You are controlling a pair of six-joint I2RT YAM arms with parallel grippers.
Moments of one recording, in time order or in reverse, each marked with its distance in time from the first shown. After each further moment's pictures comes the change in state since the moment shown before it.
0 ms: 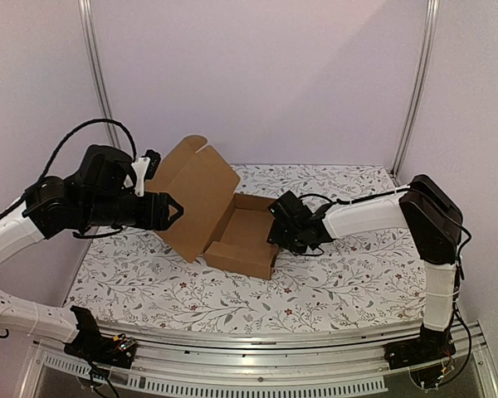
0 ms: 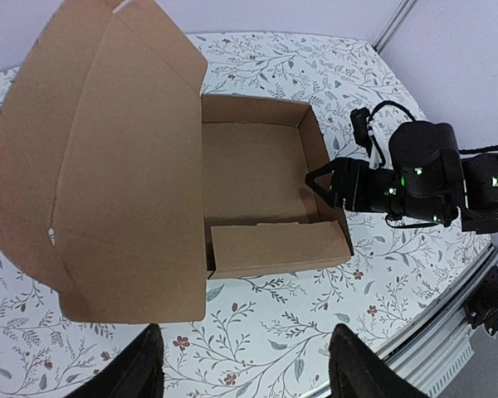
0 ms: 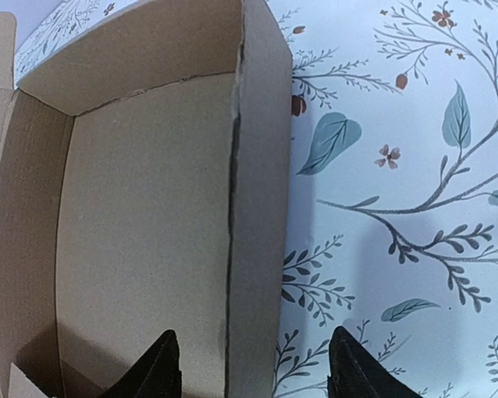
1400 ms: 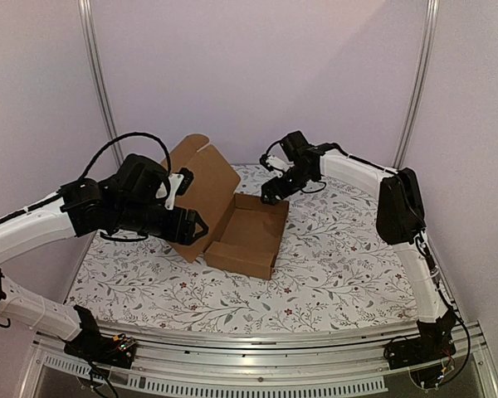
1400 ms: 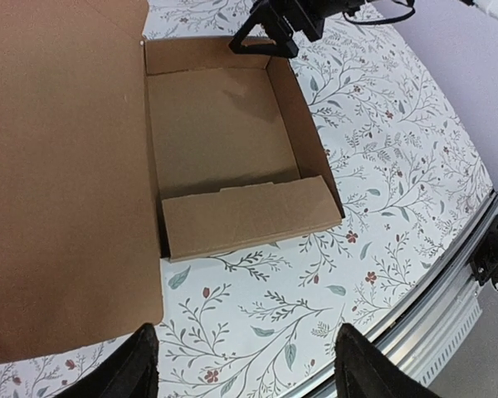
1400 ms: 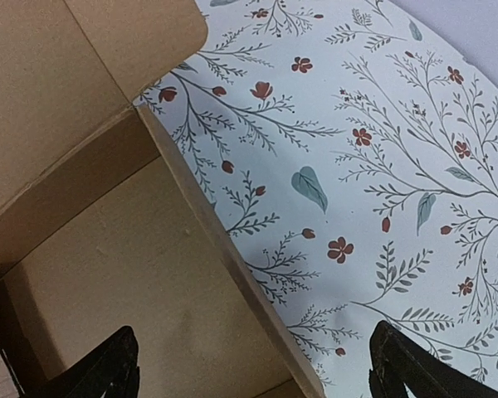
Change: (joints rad) left arm -0.021 0.167 -0.037 0.091 0.135 0.046; right arm -0.278 0.393 0.922 -0.528 -0.485 -1.165
